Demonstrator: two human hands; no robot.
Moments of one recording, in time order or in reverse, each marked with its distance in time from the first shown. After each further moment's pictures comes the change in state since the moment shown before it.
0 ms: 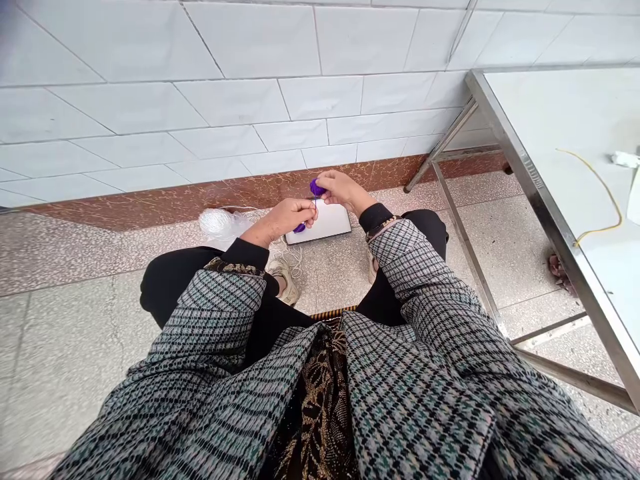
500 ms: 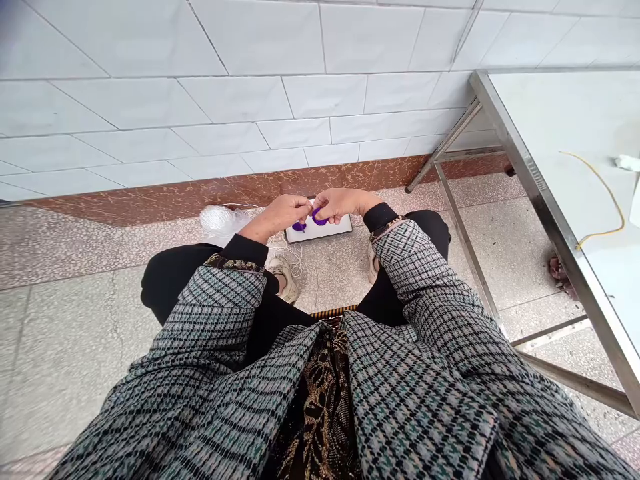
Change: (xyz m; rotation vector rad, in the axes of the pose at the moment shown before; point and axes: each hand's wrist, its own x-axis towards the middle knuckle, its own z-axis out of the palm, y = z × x) left_hand 0.003 -0.009 -0.008 0.177 0.088 -0.064; right_hand -0.022 -0.011 -0.007 -0.486 -0.513 0.062
